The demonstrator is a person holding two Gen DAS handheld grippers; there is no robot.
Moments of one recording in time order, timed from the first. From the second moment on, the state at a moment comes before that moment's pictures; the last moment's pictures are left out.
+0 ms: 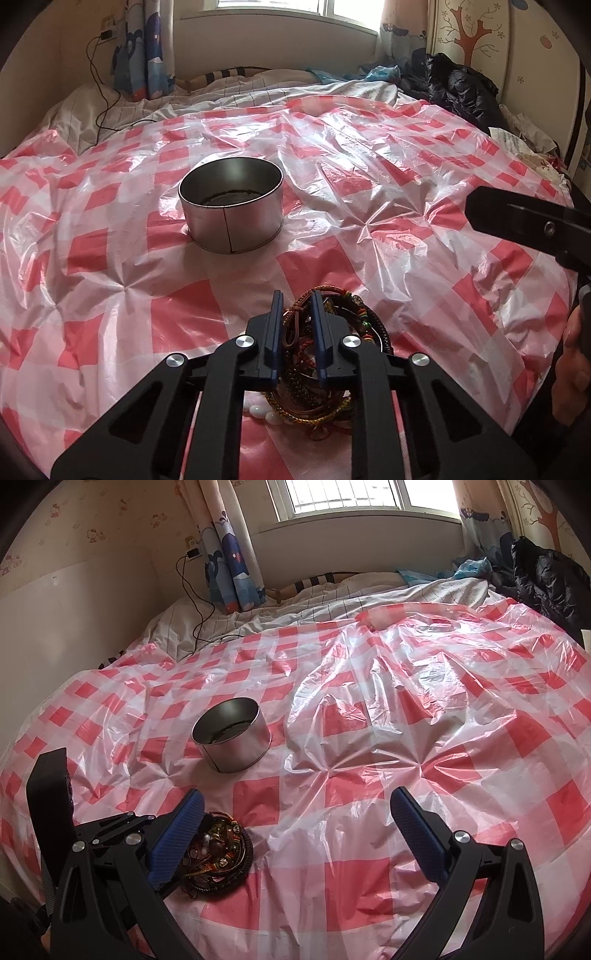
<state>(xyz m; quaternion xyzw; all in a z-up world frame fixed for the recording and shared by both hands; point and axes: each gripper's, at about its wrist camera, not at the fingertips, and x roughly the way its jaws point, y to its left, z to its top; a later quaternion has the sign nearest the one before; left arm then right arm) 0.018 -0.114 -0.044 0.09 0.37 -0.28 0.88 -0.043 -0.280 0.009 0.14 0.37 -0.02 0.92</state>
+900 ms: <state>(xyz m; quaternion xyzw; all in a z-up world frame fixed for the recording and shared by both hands) 0.030 -0.031 0.010 -0.09 0.33 -0.31 0.89 -0.034 -0.273 -0.006 0.14 0.40 0.01 0.91</state>
